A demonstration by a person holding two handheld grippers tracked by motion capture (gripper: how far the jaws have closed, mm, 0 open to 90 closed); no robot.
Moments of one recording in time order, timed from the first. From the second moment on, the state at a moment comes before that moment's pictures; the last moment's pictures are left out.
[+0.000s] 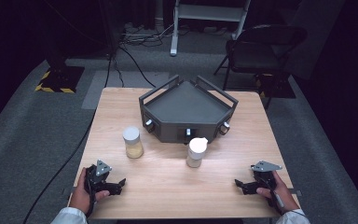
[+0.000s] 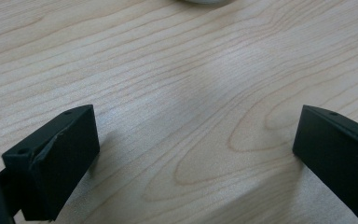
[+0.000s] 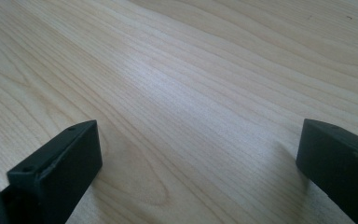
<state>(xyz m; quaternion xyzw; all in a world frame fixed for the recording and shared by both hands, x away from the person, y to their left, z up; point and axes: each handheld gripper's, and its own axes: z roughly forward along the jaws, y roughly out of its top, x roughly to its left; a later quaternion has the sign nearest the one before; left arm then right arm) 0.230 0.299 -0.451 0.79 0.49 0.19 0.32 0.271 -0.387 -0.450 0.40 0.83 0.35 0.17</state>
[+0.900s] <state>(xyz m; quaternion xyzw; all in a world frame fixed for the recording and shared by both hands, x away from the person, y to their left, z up) 0.229 0.288 -0.446 0.78 0.50 0.21 0.32 0.271 -0.387 -0.450 0.40 0.83 0.35 0.17</state>
